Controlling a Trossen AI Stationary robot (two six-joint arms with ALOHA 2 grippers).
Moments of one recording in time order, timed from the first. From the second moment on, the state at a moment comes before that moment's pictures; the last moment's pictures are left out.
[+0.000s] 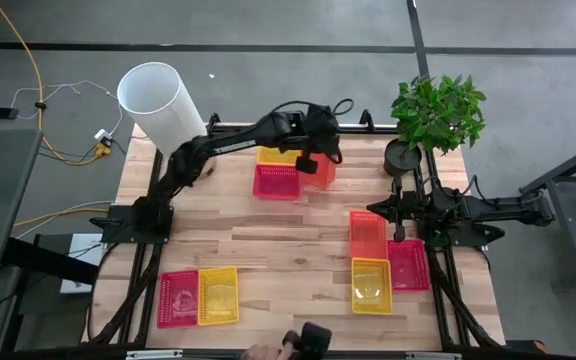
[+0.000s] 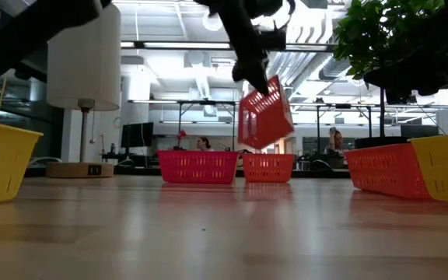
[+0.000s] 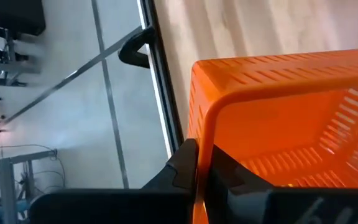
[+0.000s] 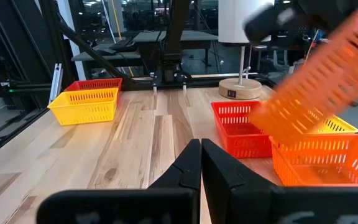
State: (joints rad) left arm 0.39 2.28 2.33 -0.96 -0.36 0.77; right arm 0.04 0.09 0.01 0.03 0.10 0.02
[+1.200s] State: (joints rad) left arm 0.43 2.36 2.32 -0.86 -0.42 0.81; right arm 0.04 0.09 0.01 0.03 0.10 0.02
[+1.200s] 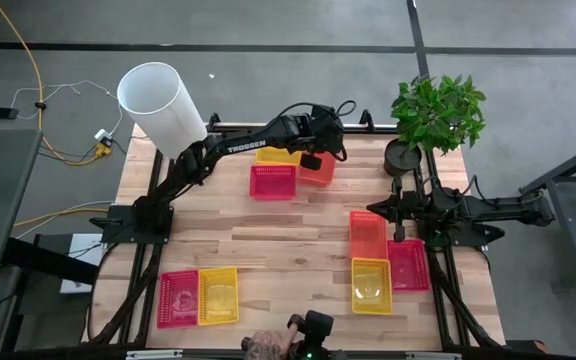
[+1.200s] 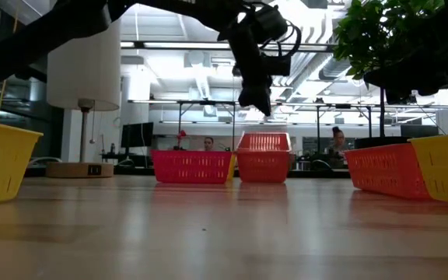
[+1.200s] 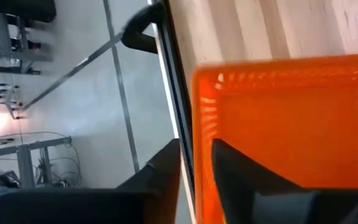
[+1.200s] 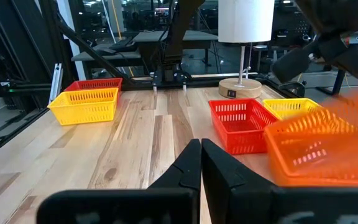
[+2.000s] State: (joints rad) left arm 0.38 2.04 2.35 -1.06 -0.02 0.25; right arm 0.04 0.09 0.01 0.03 0.10 0.02
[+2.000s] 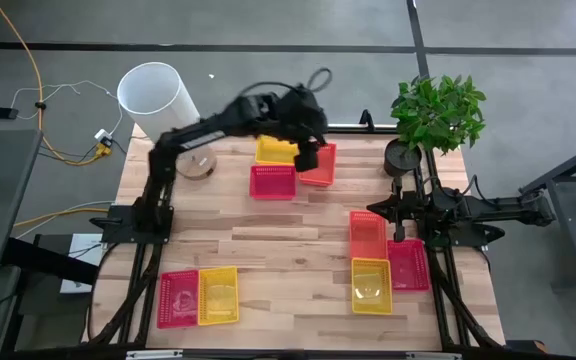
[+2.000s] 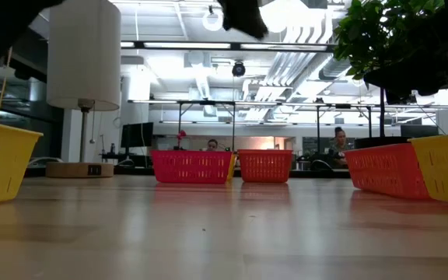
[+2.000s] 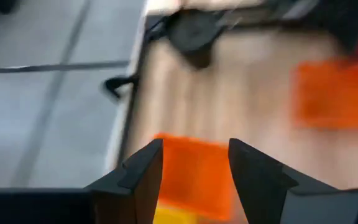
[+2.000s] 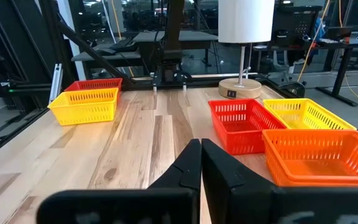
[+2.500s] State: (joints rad) left arm 0.31 1.31 1.20 -0.38 0.12 0.08; right arm 0.04 0.09 0.01 0.03 0.10 0.02
